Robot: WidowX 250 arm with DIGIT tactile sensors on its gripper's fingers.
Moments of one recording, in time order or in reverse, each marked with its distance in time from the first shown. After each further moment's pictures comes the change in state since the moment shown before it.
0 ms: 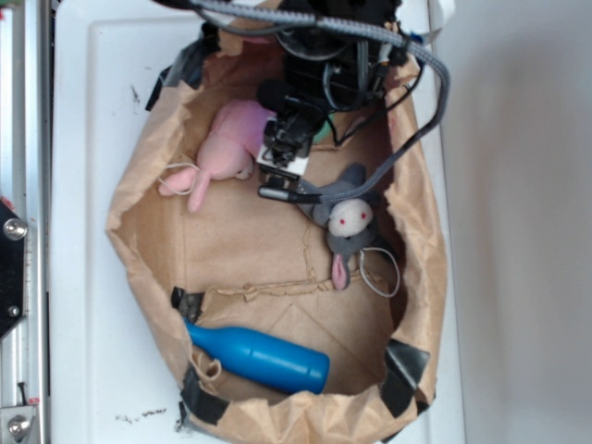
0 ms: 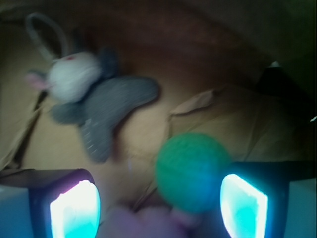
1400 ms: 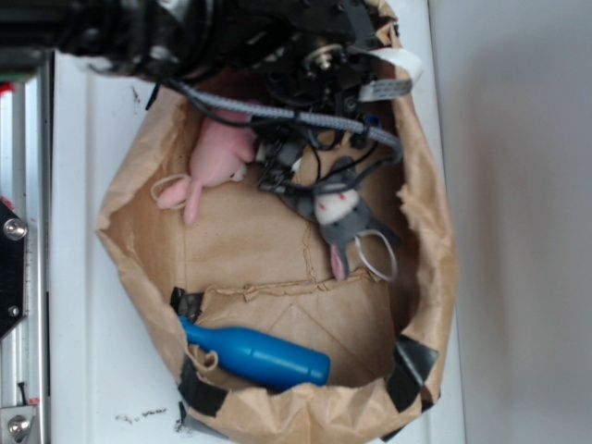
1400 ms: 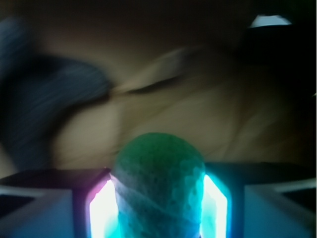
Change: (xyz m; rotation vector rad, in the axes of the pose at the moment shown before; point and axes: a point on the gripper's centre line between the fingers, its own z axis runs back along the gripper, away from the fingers) arm 0.007 -0.041 -0.015 0.037 -0.011 -0.026
